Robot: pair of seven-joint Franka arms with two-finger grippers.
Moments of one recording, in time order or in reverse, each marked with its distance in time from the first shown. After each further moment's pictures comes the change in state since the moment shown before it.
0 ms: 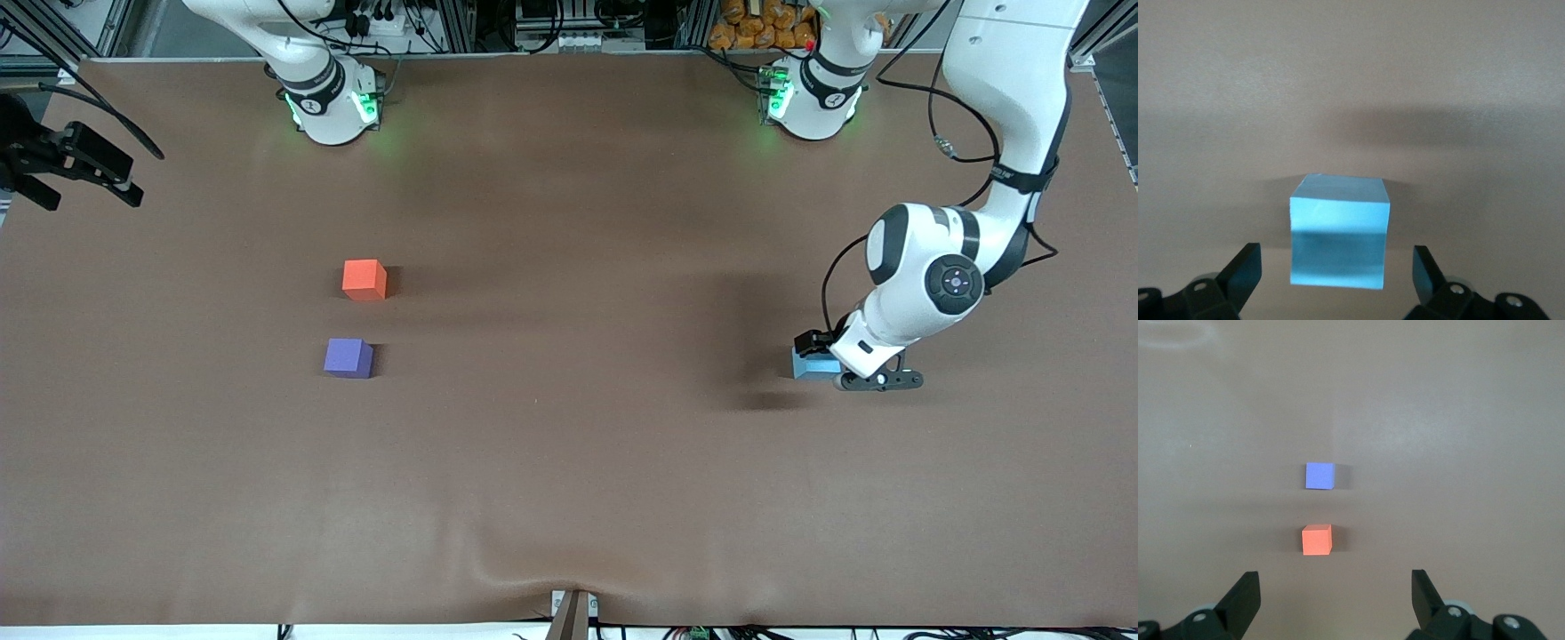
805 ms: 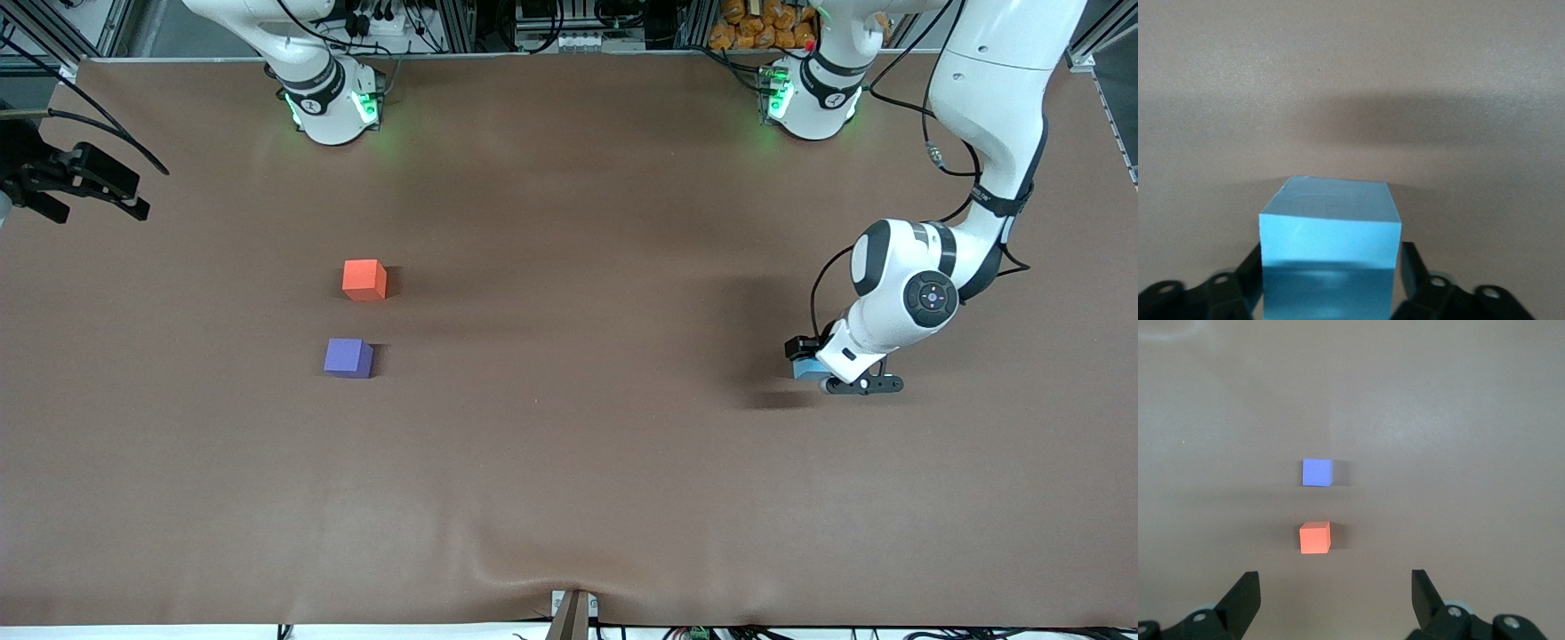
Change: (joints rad) left arm 0.001 0.076 0.000 -0.004 0.000 0.053 -0.001; right arm 0.001 0.032 -0.003 0.000 0.000 0.000 0.000
